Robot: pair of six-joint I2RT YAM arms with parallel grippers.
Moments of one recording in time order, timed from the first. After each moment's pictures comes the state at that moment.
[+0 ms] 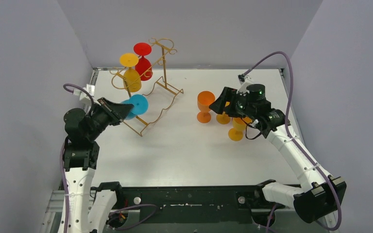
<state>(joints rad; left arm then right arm) 0.07 0.72 0.91 -0.28 0.50 -0.74 0.37 1.18 1.12 -0.48 -0.27 0.52</state>
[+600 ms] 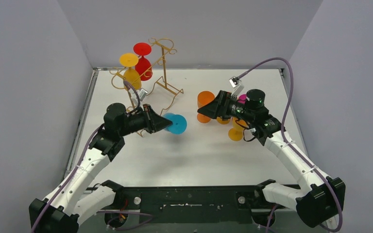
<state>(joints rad) -0.40 0.92 0.78 -0.05 0.61 -0.70 0.39 1.12 0.96 -0.12 -0.58 0.69</state>
